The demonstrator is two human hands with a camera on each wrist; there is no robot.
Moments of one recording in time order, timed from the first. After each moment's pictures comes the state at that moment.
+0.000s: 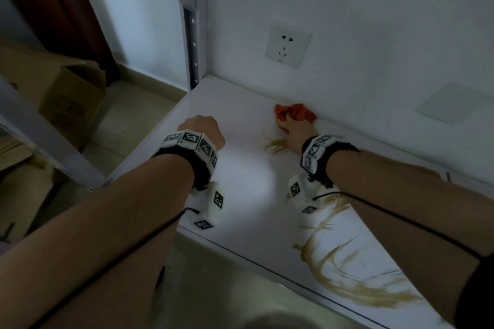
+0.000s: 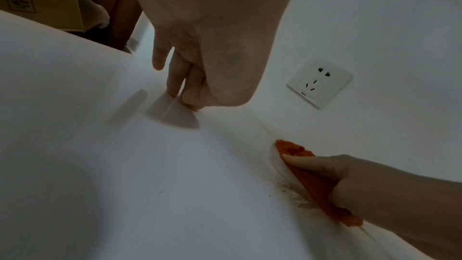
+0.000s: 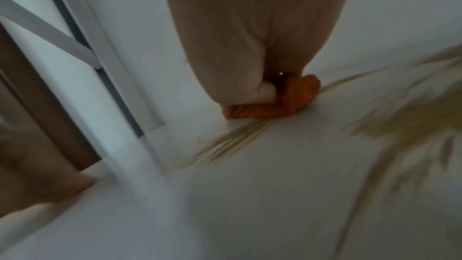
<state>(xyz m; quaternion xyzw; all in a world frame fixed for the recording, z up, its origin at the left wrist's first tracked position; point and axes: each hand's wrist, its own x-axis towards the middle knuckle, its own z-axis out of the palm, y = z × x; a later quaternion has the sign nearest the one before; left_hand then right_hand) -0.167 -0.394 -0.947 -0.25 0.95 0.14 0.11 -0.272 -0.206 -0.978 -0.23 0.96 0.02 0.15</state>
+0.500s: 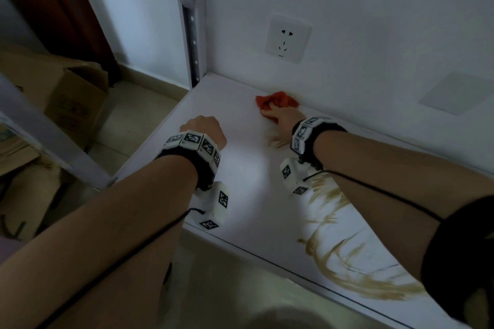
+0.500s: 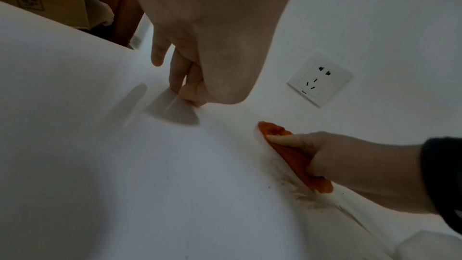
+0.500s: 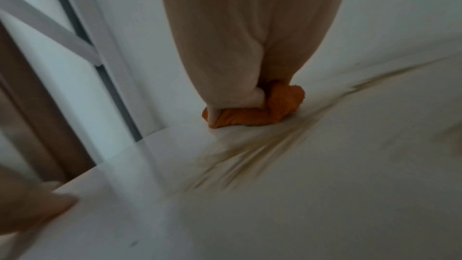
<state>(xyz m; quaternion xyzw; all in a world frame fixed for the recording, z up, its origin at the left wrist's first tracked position) -0.159 -0.394 -0.949 -0.24 0.95 0.15 0.10 -0.283 -0.232 -0.977 -0.30 0.93 -0.08 0.18</state>
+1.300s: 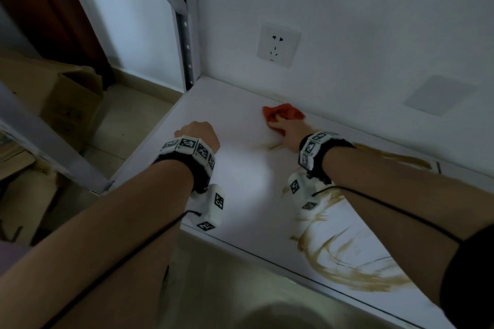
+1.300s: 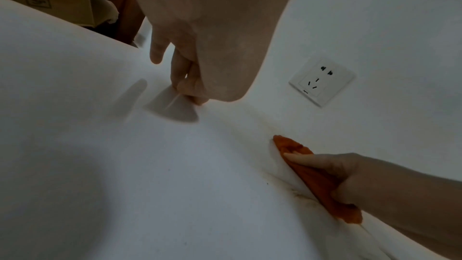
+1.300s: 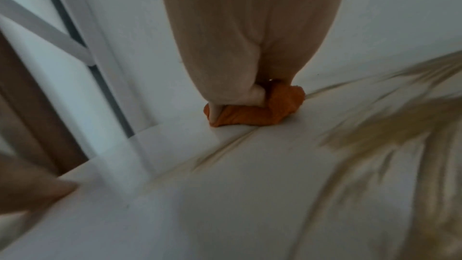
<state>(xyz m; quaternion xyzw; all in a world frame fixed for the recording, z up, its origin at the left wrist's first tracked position) -0.159 -0.394 -0.952 -0.24 0.95 0.14 0.11 -0.259 -0.205 -0.963 -0.24 0.94 -0.10 0.20</state>
